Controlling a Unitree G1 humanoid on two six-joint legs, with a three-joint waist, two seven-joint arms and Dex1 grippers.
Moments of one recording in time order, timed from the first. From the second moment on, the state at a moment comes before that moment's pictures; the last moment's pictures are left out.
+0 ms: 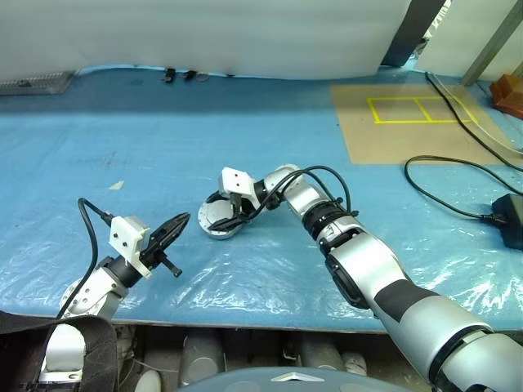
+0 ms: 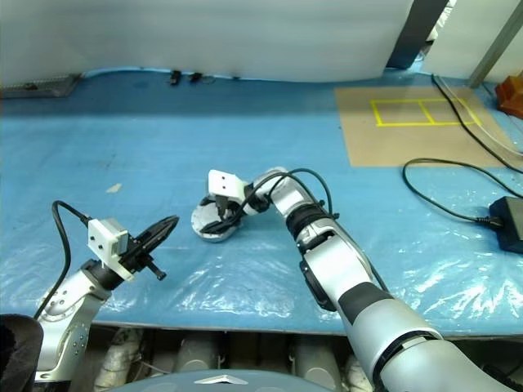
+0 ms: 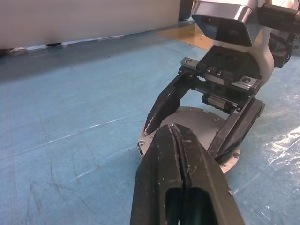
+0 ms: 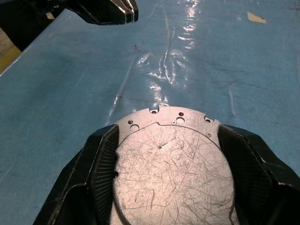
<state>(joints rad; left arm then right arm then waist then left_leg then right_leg) 0.21 0.42 0.16 -0.30 -0.41 0.01 -0.69 -1.08 0.01 0.31 1.15 -0.16 -0.22 1.23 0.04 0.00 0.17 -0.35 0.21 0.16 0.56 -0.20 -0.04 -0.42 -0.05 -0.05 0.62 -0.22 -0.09</state>
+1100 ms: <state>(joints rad) 0.13 0.42 0.12 -0.30 -0.39 0.06 -0.69 -1.08 -0.01 0.32 1.20 -0.17 -0.38 1.24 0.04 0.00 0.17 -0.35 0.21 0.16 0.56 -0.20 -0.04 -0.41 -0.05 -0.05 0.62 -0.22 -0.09</state>
